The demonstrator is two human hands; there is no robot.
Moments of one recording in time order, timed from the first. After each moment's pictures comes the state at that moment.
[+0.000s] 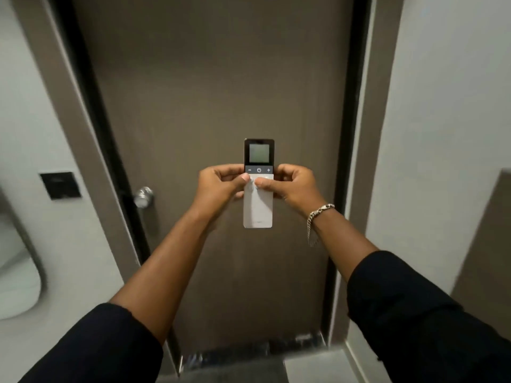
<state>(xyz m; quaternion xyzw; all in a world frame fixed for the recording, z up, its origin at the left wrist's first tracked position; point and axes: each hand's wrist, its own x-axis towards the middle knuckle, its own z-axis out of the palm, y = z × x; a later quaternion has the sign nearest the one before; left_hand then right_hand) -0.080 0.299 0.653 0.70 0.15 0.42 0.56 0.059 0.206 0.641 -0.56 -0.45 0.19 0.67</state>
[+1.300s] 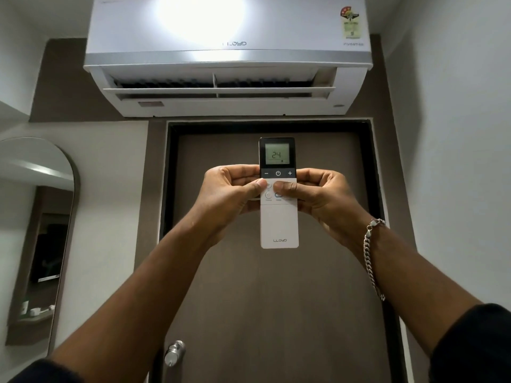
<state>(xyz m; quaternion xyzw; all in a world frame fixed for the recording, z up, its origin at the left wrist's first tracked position) -0.183 0.252 0.913 0.75 -0.09 0.52 0.39 -0.021 0.154 0.910 -0.35 -0.64 0.07 0.68</state>
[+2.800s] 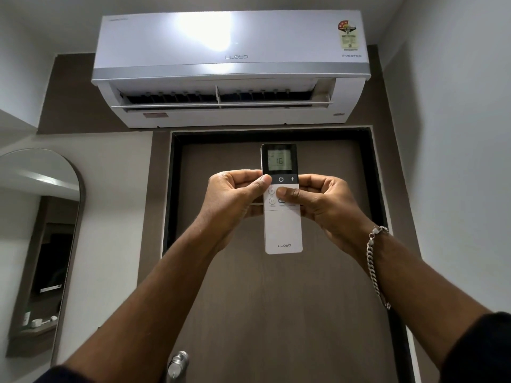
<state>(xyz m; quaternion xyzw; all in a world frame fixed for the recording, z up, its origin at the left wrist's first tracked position) -0.182 0.247 0.917 0.73 -0.08 0.56 0.37 -0.024 0.154 0.911 -0.35 -0.64 0.05 0.68</state>
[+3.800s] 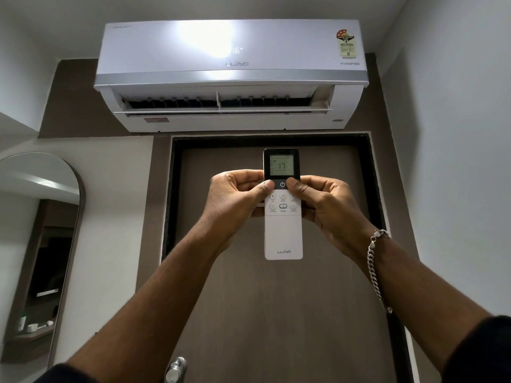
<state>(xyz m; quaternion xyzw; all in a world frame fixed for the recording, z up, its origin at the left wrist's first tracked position) -0.184 0.237 0.919 0.74 -0.12 0.56 0.35 -0.029 0.147 0.915 -0.36 -0.62 0.04 0.69</state>
